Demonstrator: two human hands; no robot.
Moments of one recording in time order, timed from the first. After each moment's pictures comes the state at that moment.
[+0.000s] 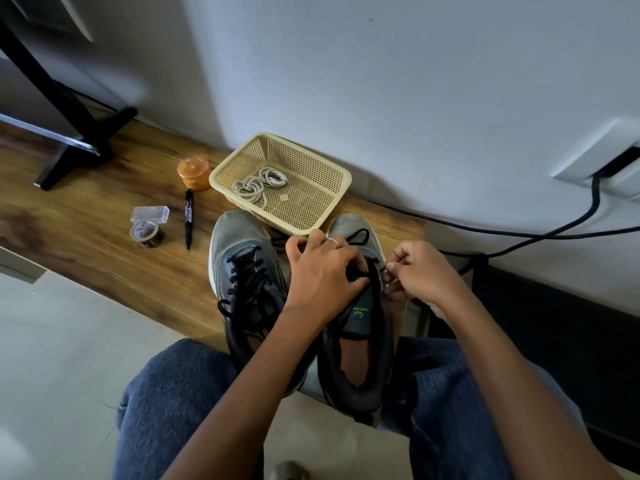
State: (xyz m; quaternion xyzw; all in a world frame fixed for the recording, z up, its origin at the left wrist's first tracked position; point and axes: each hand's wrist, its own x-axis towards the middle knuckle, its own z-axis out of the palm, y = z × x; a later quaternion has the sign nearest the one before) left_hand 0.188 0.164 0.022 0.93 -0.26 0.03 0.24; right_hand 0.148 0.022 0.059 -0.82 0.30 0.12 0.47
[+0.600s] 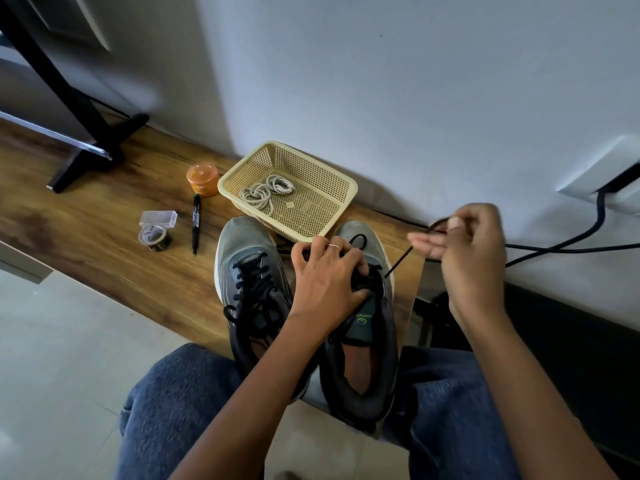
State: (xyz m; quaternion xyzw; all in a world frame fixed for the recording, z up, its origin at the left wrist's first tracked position) left_hand 0.189 0.166 0.020 0.94 -0.27 0.03 0.21; right_hand 0.144 0.021 0.090 -0.74 0.26 -0.25 0.56
